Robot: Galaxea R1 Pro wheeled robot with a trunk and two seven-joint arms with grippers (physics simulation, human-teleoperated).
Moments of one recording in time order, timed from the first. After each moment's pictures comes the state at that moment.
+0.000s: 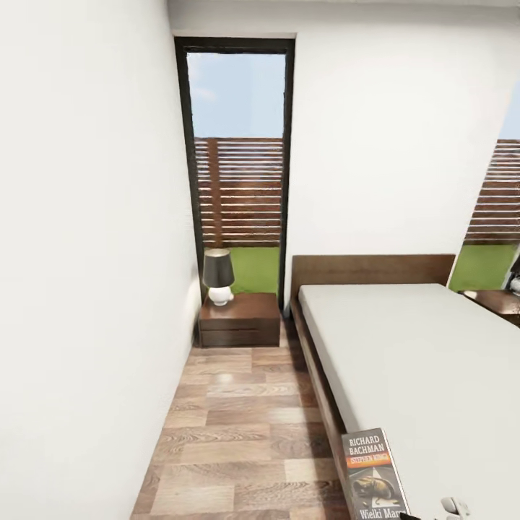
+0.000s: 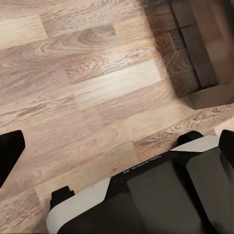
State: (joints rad) left arm -0.37 0.05 0.05 -0.02 -0.21 -0.13 -0.44; right arm -0.39 -0.44 -0.12 -0.11 -0.25 0.06 1.18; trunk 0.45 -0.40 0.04
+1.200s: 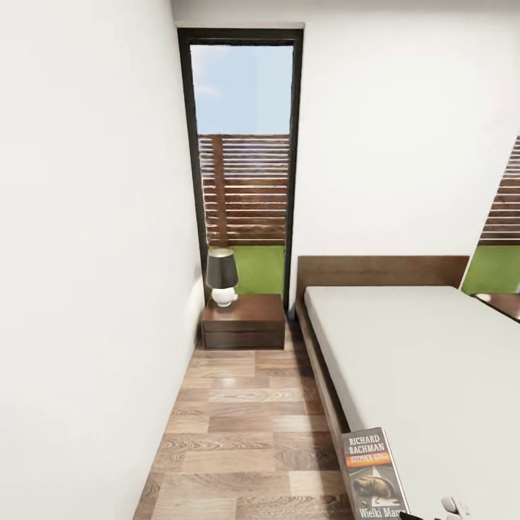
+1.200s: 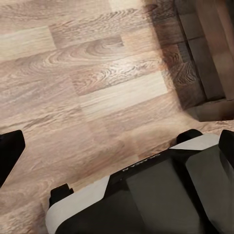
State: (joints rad) left arm -0.37 0.05 0.05 -0.02 -0.21 -0.13 -0.44; right arm -0.39 -0.44 -0.13 -0.11 -0.26 0.06 1.18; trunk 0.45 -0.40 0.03
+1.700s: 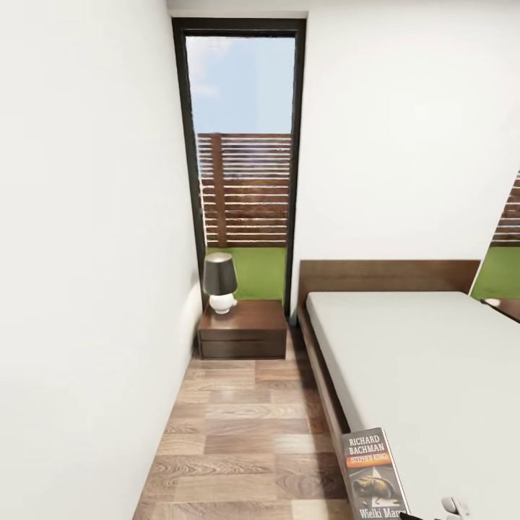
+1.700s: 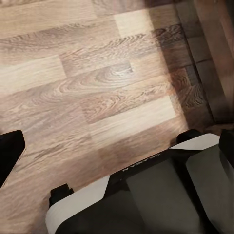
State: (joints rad) left arm -0.37 0.05 0.05 -0.02 -0.21 -0.13 -0.44; right arm -0.39 -0.44 -0.12 -0.11 -0.26 0.06 1.18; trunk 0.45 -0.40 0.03
